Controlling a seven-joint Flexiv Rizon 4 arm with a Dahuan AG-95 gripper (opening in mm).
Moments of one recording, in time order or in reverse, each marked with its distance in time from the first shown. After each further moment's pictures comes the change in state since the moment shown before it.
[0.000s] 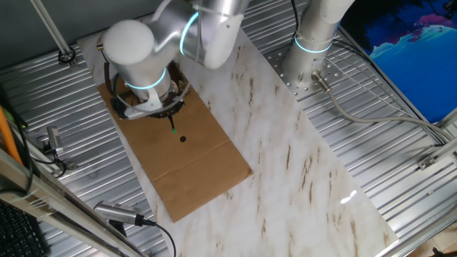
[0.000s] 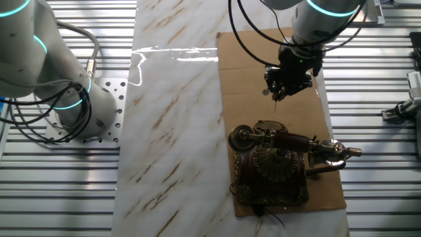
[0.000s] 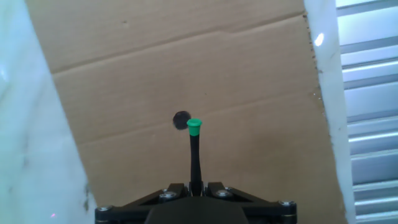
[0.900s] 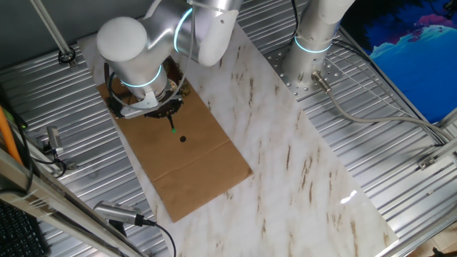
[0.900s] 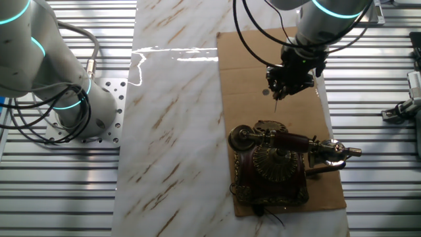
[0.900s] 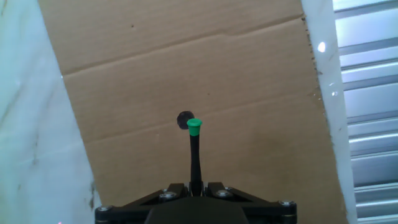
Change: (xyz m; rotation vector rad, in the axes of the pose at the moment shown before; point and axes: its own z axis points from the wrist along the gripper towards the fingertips) arm -0.002 -0.004 0.000 -0.004 -0.011 -0.027
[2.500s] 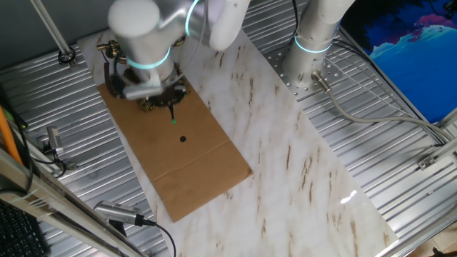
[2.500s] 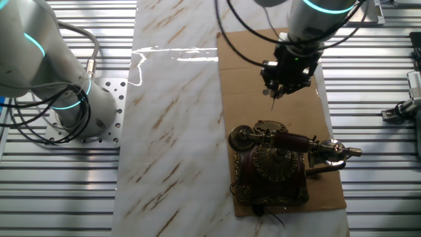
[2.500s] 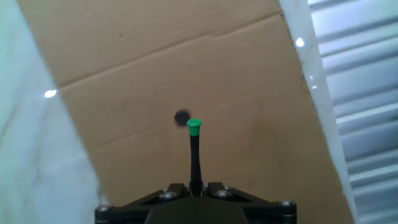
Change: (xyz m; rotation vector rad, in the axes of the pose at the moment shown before) arm 0.036 0.030 -0.032 0.064 -0.021 0.138
